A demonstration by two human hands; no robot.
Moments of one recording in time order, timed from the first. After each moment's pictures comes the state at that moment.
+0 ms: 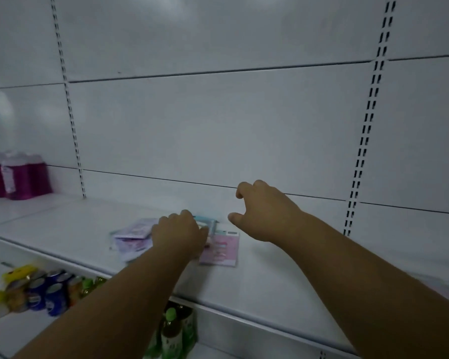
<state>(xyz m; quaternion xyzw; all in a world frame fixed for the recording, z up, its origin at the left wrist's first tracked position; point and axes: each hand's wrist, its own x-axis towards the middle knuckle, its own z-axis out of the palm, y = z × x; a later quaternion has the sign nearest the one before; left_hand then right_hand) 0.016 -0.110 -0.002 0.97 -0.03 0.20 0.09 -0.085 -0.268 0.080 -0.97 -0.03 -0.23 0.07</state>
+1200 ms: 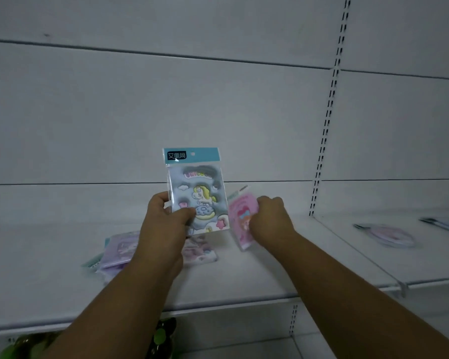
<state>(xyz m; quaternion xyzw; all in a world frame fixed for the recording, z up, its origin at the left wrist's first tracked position) 0.040 -0.027 0.021 0.53 -0.18 -0.10 0.82 -0.034 -0.206 0.022 -0.88 0.34 -0.27 0.21</state>
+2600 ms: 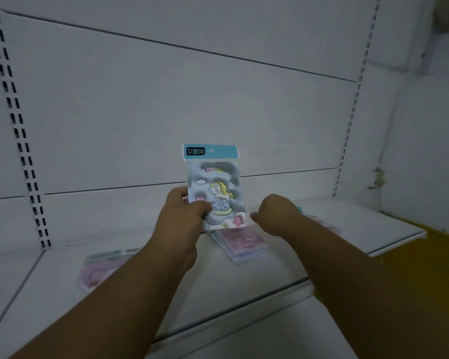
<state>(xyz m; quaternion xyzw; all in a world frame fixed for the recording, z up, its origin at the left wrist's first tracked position) -0.287 -0.567 0.041 0.52 -0.27 -0.25 0.77 -0.390 -0.744 0.028 -0.86 0.46 -0.20 0.06</state>
